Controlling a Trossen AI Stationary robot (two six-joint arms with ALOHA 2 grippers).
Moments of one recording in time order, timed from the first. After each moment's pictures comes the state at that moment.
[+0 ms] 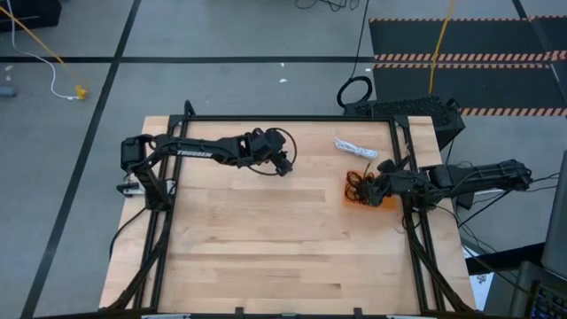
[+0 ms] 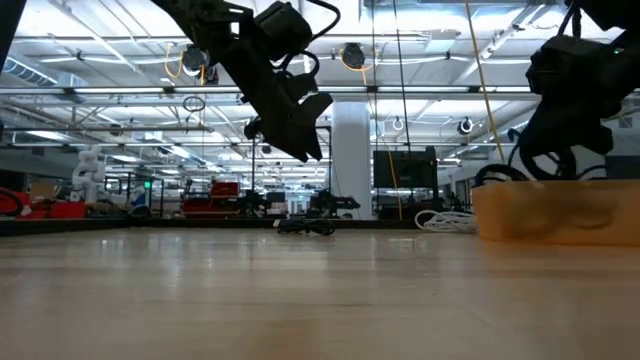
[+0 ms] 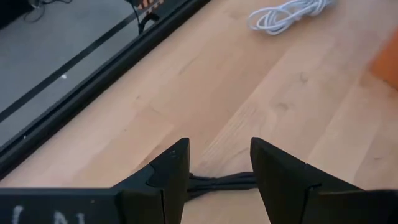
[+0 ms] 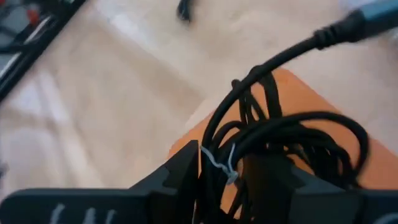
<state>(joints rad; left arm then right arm) 0.24 1.73 1.17 -0.20 -0.33 -0.27 0.10 0.46 0.37 -0.67 0.31 0.92</state>
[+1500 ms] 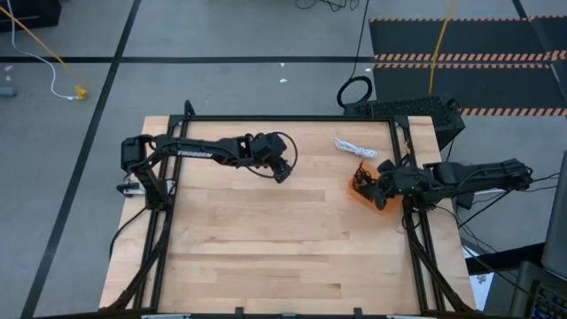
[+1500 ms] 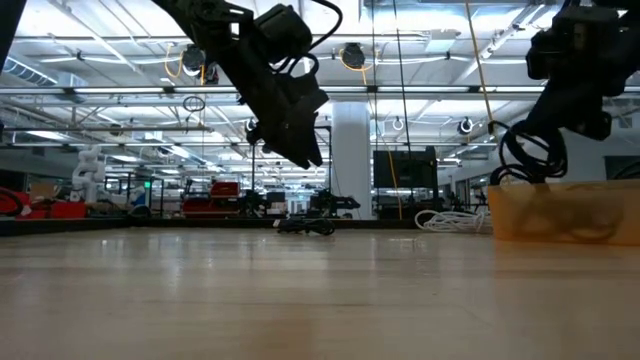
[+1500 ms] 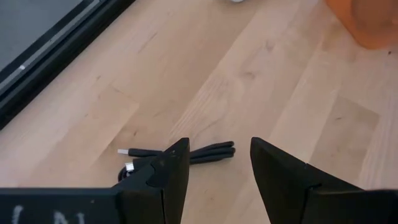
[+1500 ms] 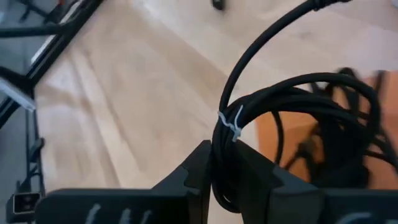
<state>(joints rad) 0.23 1.73 1.17 -0.26 -0.19 -0.24 0.11 0.47 0.44 -0.70 0.18 0.88</state>
